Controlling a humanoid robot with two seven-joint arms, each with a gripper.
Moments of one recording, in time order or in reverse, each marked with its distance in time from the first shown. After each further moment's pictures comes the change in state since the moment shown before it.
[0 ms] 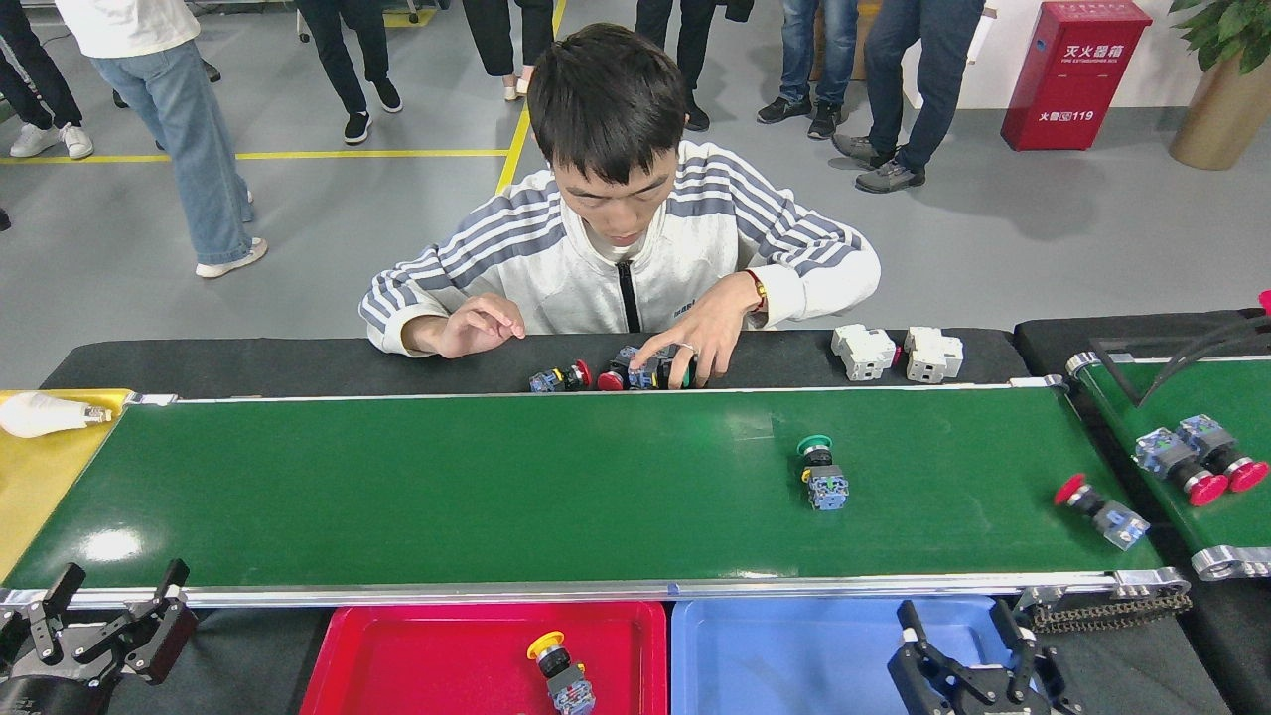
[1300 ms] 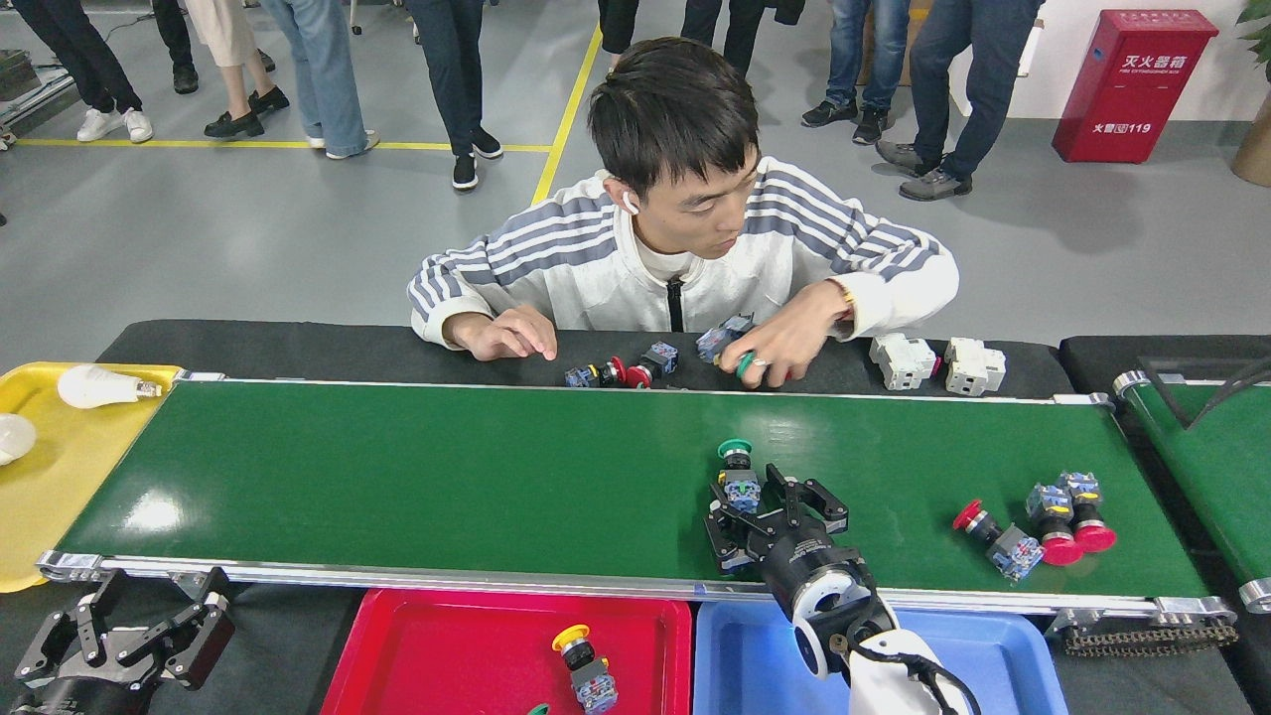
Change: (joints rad) left arm -0.003 -0.020 -0.056 -0.004 0.000 -0.004 0.000; right arm -0.609 -0.004 0.526 0.530 0.092 0.182 0.153
